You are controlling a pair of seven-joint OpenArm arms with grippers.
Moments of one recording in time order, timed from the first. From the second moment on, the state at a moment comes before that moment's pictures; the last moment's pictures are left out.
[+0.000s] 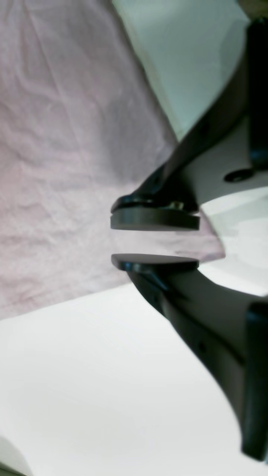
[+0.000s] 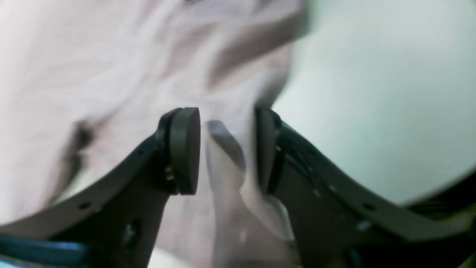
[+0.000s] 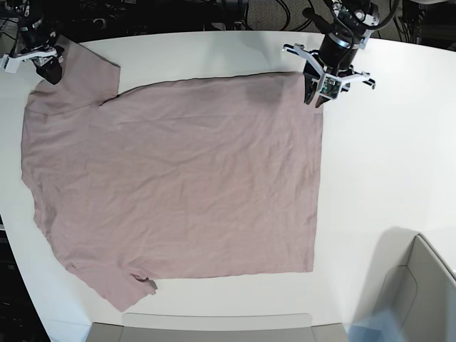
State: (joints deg) left arm 38.4 -9.8 -3.7 117.0 0.4 -14.7 23.5; right arm -39.4 23.8 26.6 81.1 62.9 19.8 -17.2
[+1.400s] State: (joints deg) left arm 29.2 -9.3 -18.4 95.5 -48.7 -15.8 50.0; right arm -40.0 23.8 26.2 80.9 66.7 24.9 -21.4
